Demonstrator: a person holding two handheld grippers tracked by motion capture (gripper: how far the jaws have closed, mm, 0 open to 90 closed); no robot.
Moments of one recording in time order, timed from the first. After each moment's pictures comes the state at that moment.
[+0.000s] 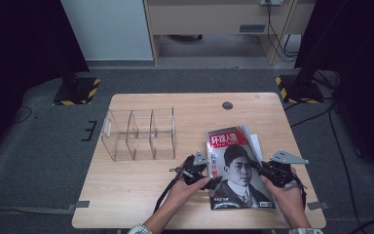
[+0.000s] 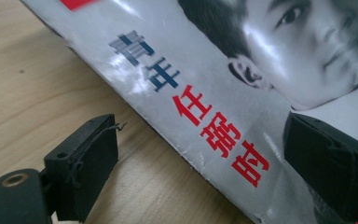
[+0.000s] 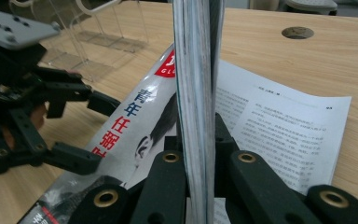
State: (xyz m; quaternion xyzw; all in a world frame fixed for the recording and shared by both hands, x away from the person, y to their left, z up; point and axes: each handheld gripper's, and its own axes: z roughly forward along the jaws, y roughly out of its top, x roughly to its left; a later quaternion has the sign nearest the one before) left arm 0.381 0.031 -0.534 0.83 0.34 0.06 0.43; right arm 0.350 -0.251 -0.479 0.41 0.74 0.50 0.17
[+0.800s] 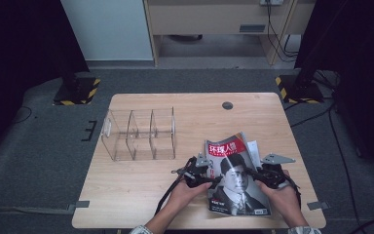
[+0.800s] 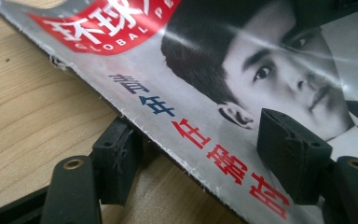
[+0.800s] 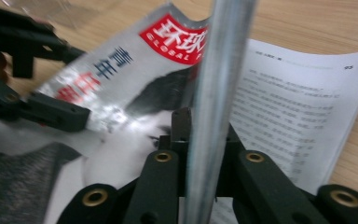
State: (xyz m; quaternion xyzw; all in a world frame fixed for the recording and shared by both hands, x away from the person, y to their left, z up) left arm 0.376 0.028 -0.534 0.84 0.34 0.07 0.42; right arm 0.360 -0.244 -0.513 0.43 0.79 0.42 0.13
